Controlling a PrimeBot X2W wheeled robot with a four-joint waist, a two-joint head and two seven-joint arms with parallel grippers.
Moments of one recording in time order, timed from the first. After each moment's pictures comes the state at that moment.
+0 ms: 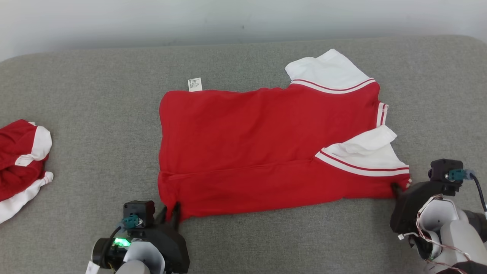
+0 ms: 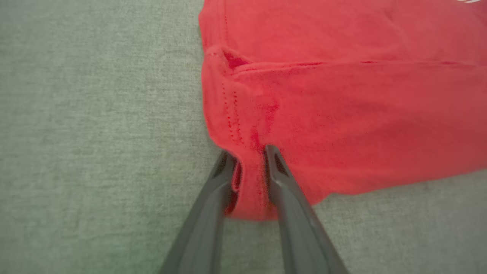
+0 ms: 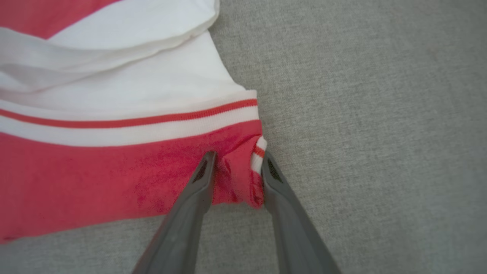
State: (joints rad) left arm -0.37 0.13 -0.38 0.61 -0.41 0.07 -0.03; right arm -0.41 -0.14 -0.16 0.56 0.16 0.13 0.43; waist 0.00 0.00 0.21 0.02
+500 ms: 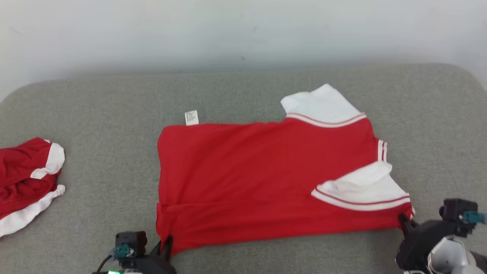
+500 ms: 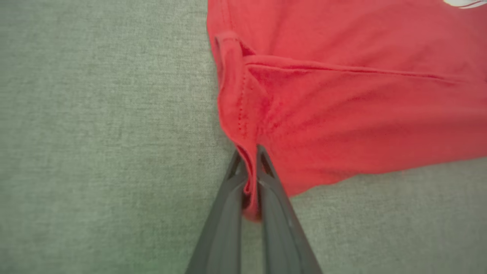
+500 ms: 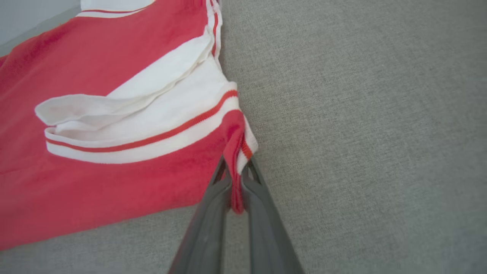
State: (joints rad) left arm -0.25 0.16 -0.37 0.56 -0.47 0.05 -0.01; right arm -0.19 -0.07 -0.23 0.34 0.23 0.13 0.42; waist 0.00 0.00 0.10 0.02
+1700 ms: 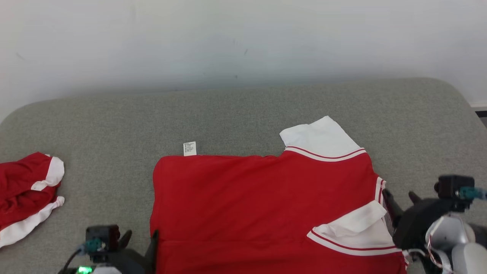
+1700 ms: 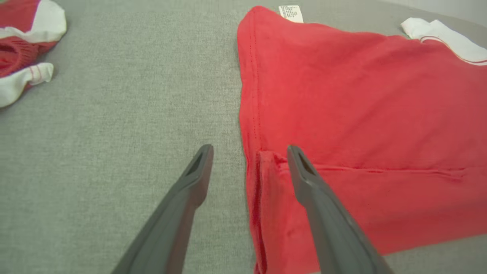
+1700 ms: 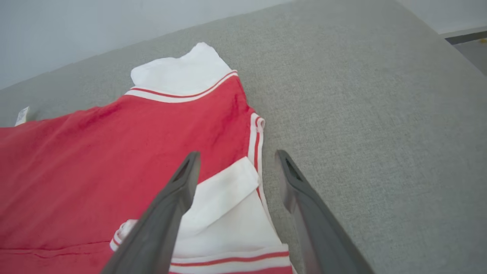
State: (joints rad) left arm -0.12 0.30 -0.34 0.28 -0.50 0.12 0.12; right arm -0.16 -0.08 -0.18 0.18 0.24 0.13 0.49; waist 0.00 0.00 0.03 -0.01
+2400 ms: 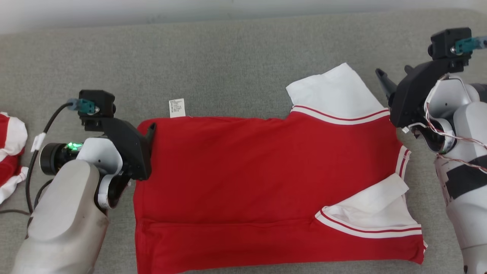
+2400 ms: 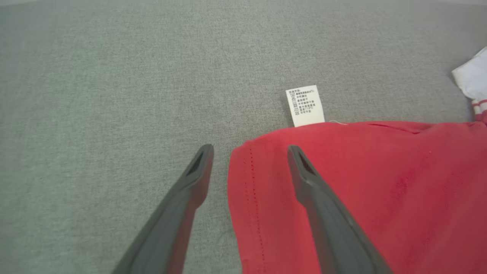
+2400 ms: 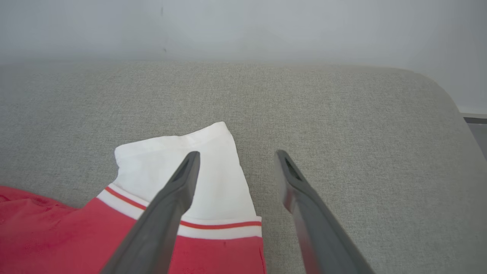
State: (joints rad) left arm -0.73 0.28 -0.37 0.51 -0.53 0.06 0.42; right arm -0.86 -0.28 0.11 0.59 0.31 0.13 0.54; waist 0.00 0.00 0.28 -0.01
